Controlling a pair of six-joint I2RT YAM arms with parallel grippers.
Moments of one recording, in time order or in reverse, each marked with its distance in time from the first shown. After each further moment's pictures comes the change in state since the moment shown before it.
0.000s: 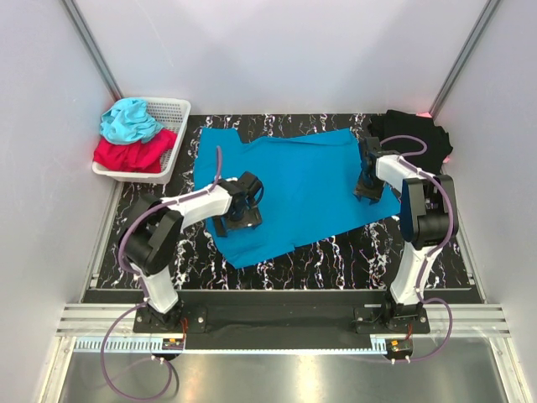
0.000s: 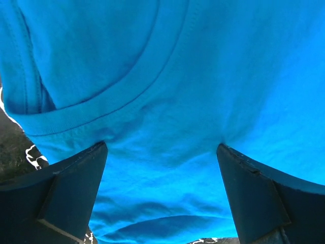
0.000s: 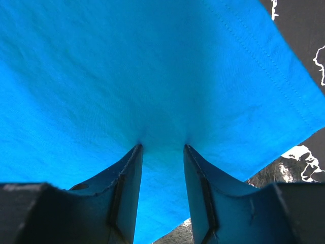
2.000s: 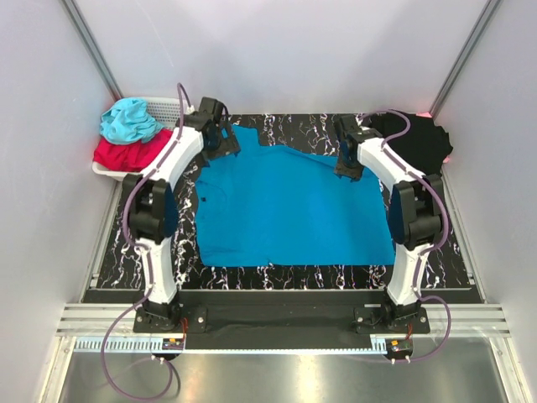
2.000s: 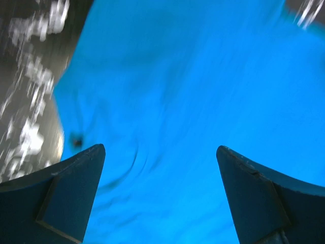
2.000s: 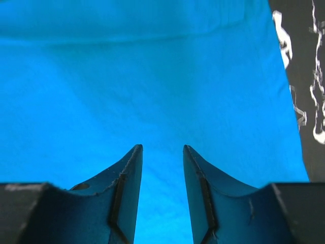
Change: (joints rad) left arm 0.338 0.197 0.664 -0.155 0.077 0.315; right arm 0.179 0.024 0.298 -0.182 0.074 0.115
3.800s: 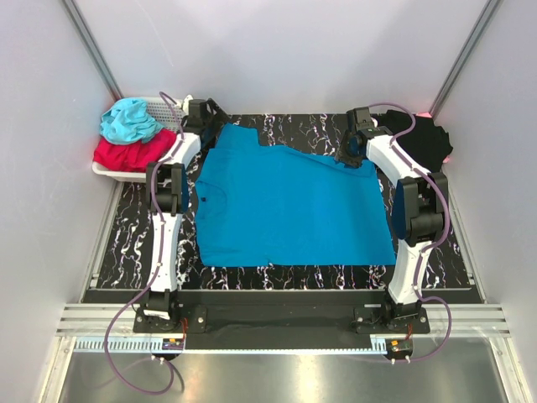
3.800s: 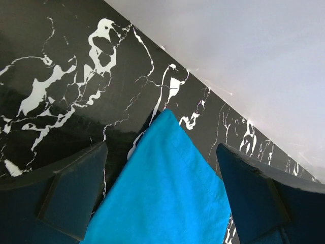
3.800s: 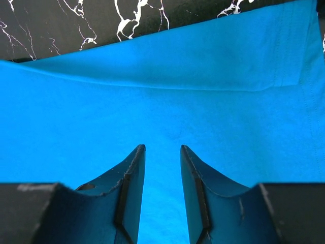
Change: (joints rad) left arm 0.200 0.684 0.512 0.701 0.183 -0.210; right arm -0.092 0.028 0.027 0.218 -0.238 -0.077
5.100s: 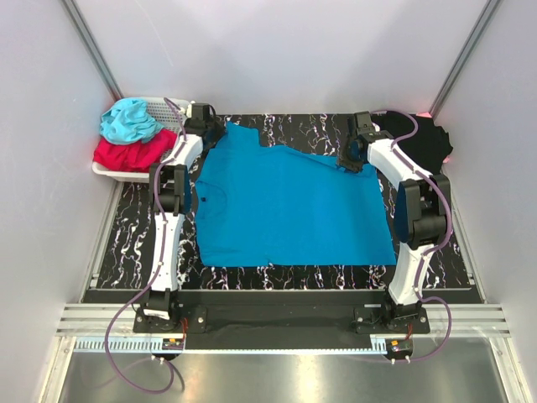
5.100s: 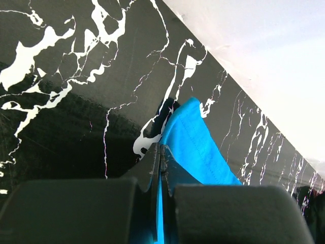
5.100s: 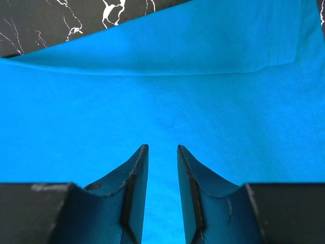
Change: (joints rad) left arm -0.007 0.055 0.059 -0.083 0.041 -0.050; right arm 0.000 -0.038 -0.071 0.009 0.008 0.055
